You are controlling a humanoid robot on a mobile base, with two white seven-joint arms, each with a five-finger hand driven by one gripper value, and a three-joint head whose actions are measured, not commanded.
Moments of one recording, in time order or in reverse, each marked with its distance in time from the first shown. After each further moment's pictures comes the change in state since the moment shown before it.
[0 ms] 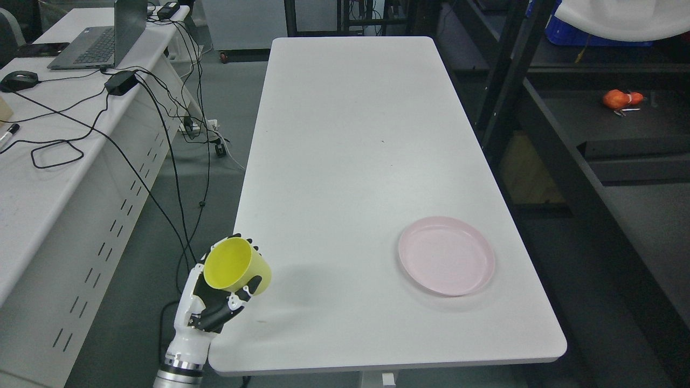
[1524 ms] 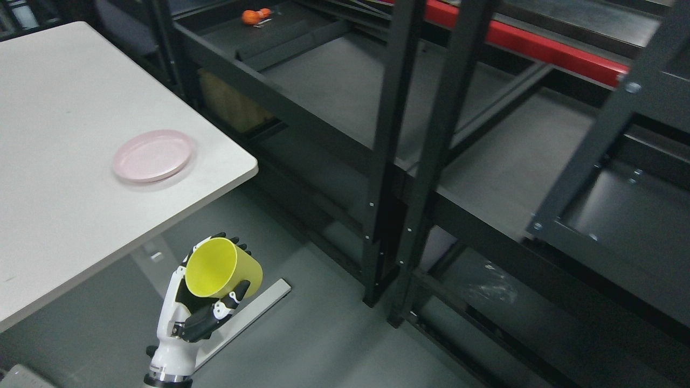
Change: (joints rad) left arm 0.062 0.000 -0.001 -0.137 0.022 -0.018 0.001; right arm 0.000 0.000 0.000 0.000 0.000 0.000 0.000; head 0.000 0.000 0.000
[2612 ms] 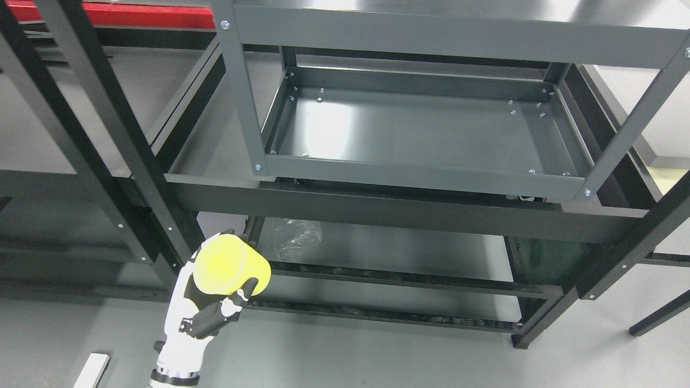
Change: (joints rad) left arm -0.014 0.000 -0.034 -0.003 0.000 0.010 0.001; right arm -0.001 0.000 0.000 0.000 0.000 0.000 -0.005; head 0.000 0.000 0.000
